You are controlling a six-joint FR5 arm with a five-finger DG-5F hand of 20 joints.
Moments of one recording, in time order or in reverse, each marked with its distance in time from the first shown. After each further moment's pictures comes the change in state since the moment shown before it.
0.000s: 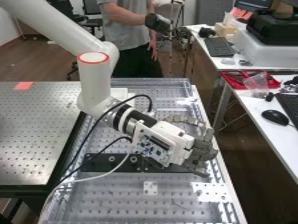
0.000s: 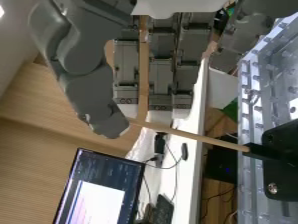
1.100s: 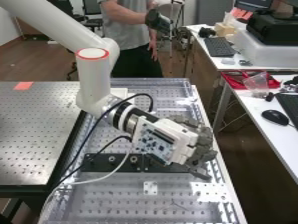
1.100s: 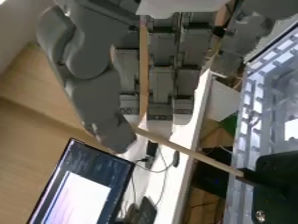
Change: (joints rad) arm -0.012 0.012 0.022 -0.029 -0.011 -0.148
